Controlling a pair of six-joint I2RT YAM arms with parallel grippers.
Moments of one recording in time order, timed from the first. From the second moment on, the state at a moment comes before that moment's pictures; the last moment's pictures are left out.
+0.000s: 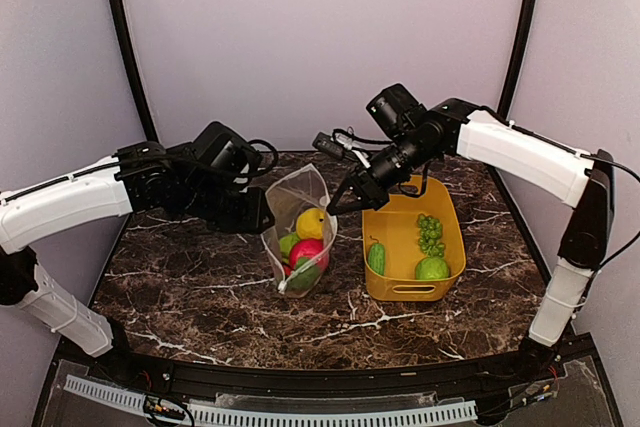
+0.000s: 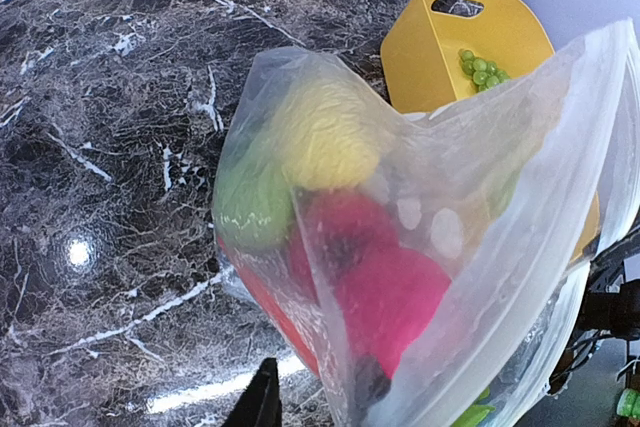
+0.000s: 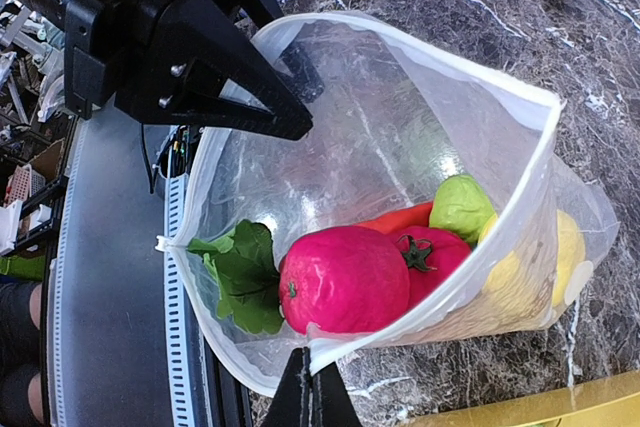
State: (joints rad) left arm -0.96 1.40 1.33 -0.83 -0.18 -0.75; right arm 0.78 1.77 1.72 -0.92 -0.75 -0.25
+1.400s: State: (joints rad) left arm -1.06 1.44 1.32 -0.78 -0.23 -0.81; right arm 0.73 1.79 1.73 -0.92 -0.74 -0.21
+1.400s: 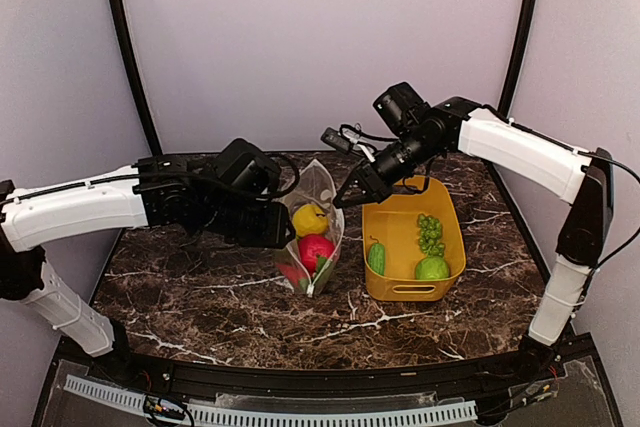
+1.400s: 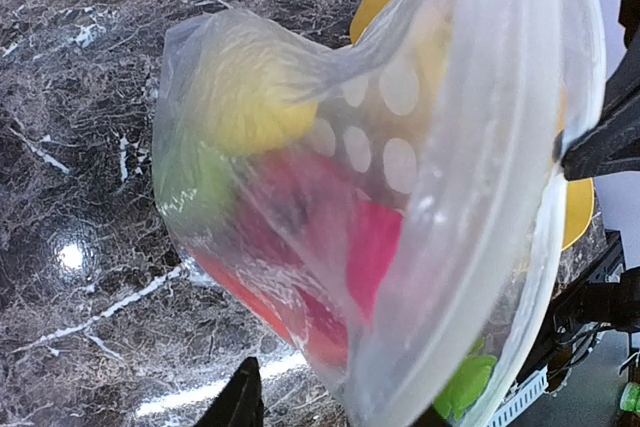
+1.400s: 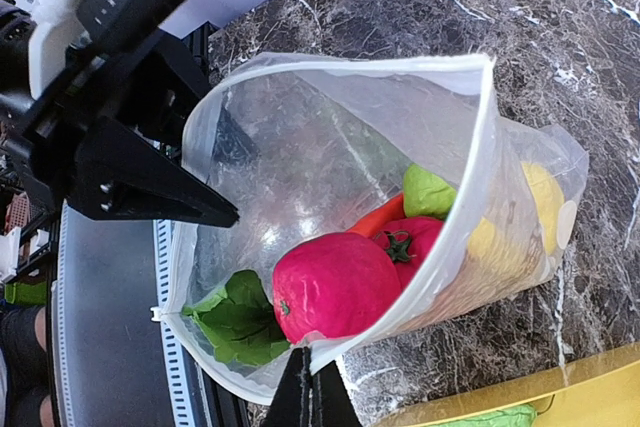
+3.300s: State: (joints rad) left arm -1.05 1.42 1.28 -0.74 -0.27 -0.66; right arm 0.52 1.61 1.20 -1.06 -0.19 -0.73
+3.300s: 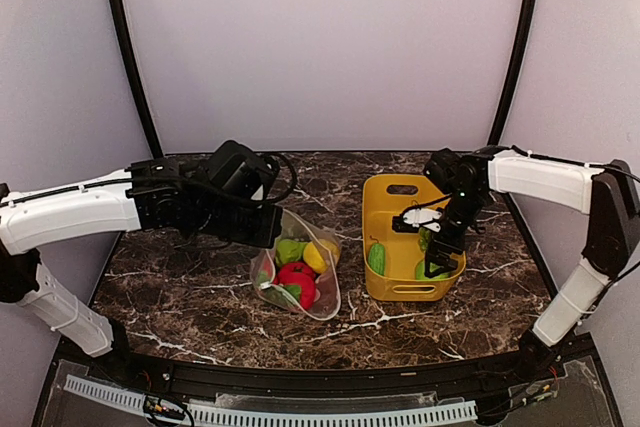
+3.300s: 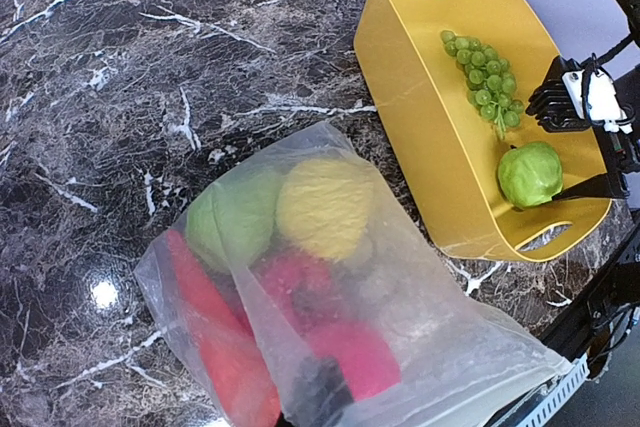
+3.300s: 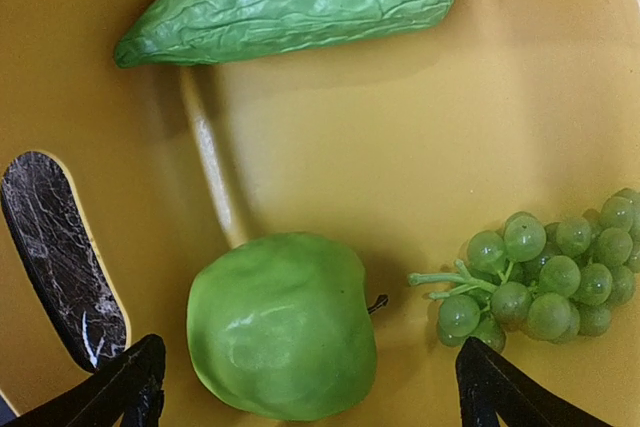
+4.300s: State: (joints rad) left arm -1.05 1.38 1.23 -0.71 -0.28 -0.66; right arm 0.52 1.72 1.33 -1.16 -0.24 -0.63
